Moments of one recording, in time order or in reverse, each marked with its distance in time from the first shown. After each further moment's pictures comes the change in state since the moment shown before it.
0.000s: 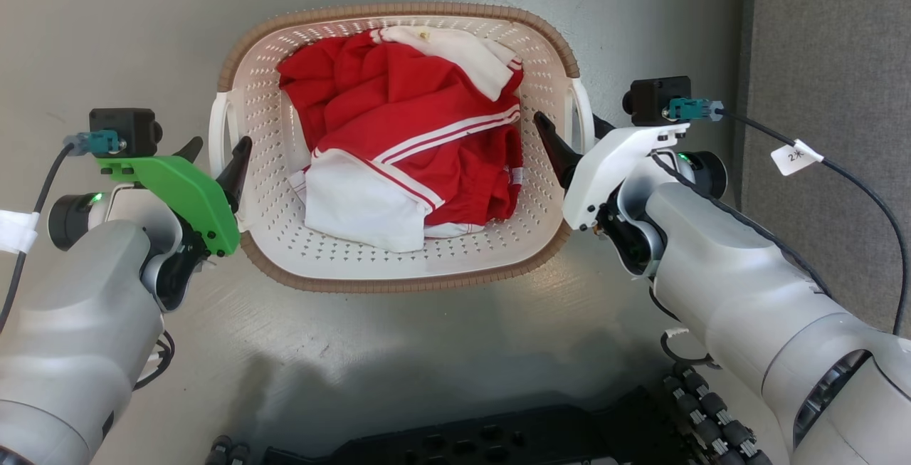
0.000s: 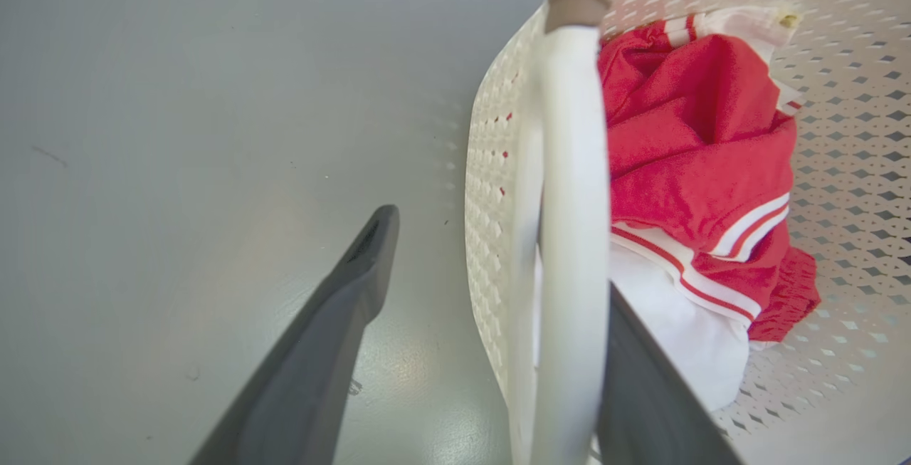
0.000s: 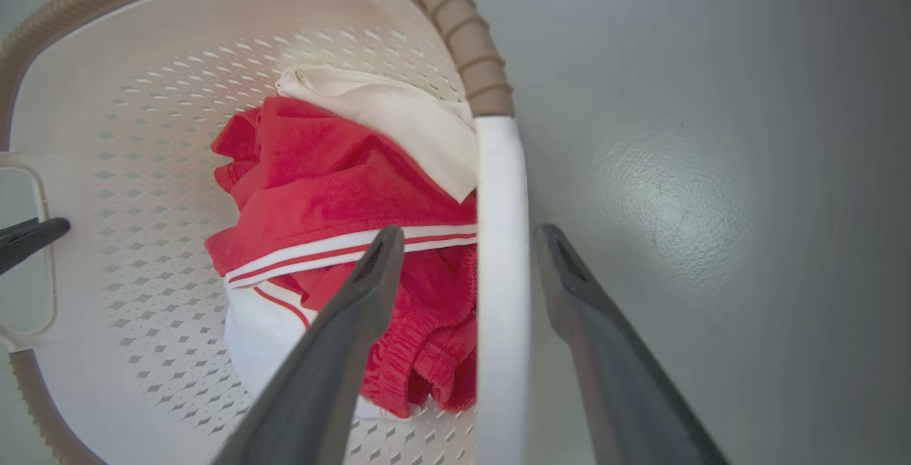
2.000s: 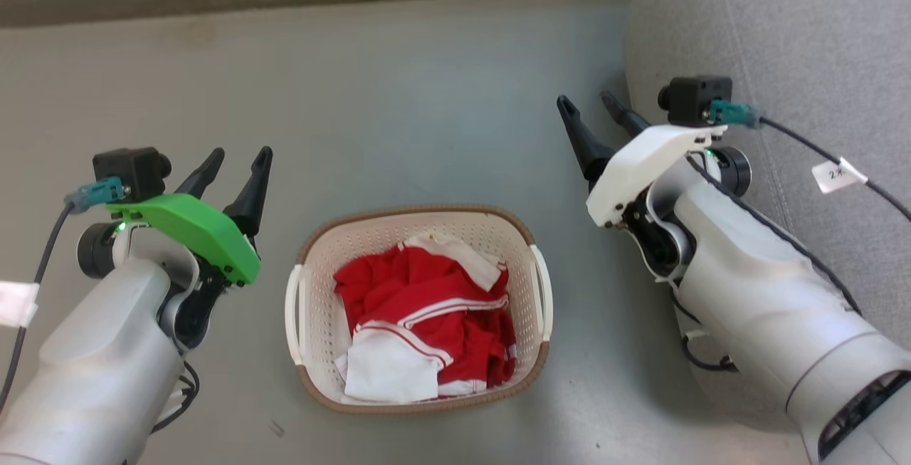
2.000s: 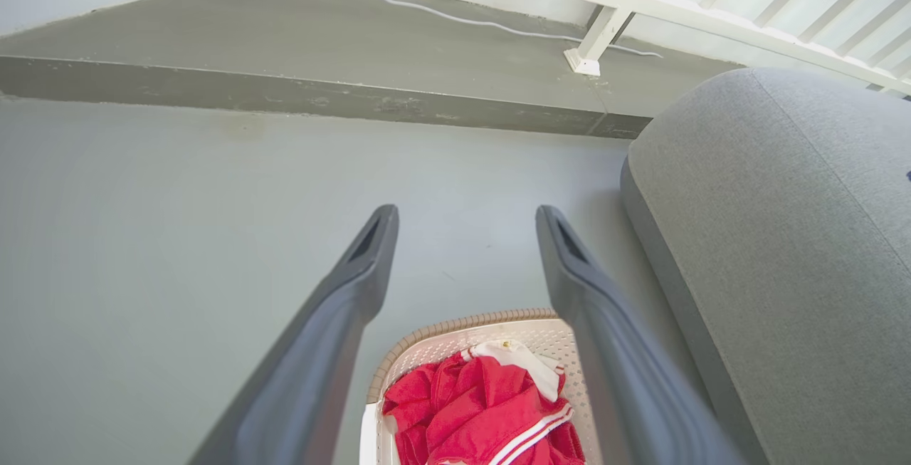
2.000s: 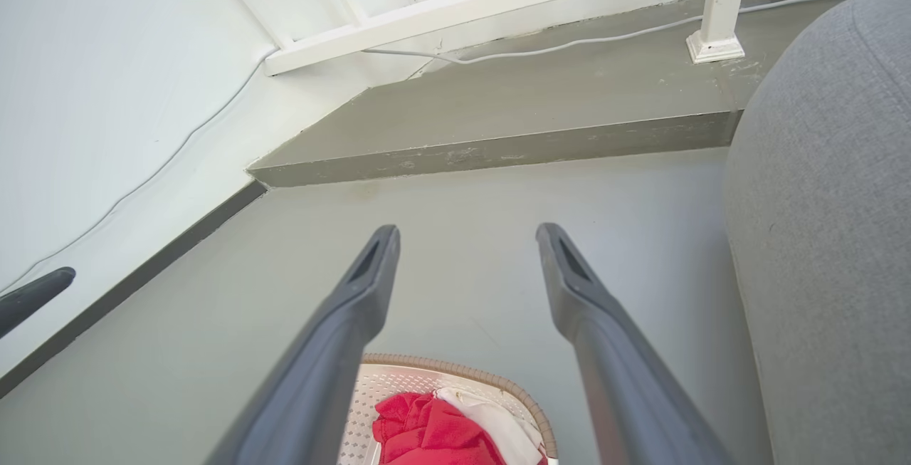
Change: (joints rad) left arm 0.159 0.016 0.166 -0.187 0.071 0.000 -0.120; right arm 0.080 -0.067 -0.183 -0.133 -0.140 0.026 -0.028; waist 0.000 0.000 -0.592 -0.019
